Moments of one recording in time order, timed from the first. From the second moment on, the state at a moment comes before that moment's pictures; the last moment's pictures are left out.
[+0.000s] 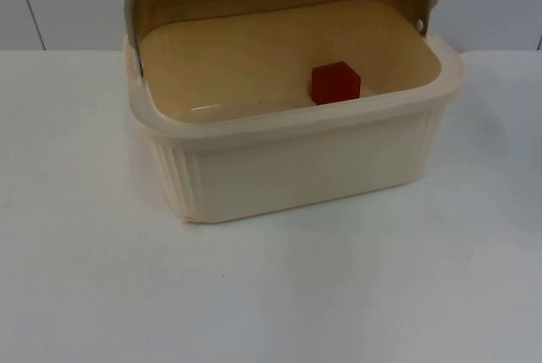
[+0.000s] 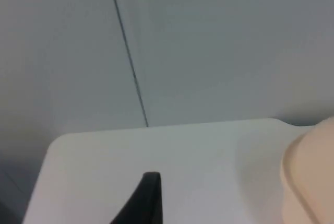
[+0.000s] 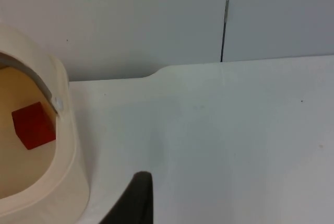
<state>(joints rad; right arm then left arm) 0.01 0.96 -0.88 -0.08 0.50 0.12 -0.09 1.13 -1.15 0.18 0.54 -0.14</state>
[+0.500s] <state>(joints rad) 0.01 0.96 -0.88 -0.10 0.51 0.12 -0.10 1.49 -1.58 -0.28 0.64 0.36</state>
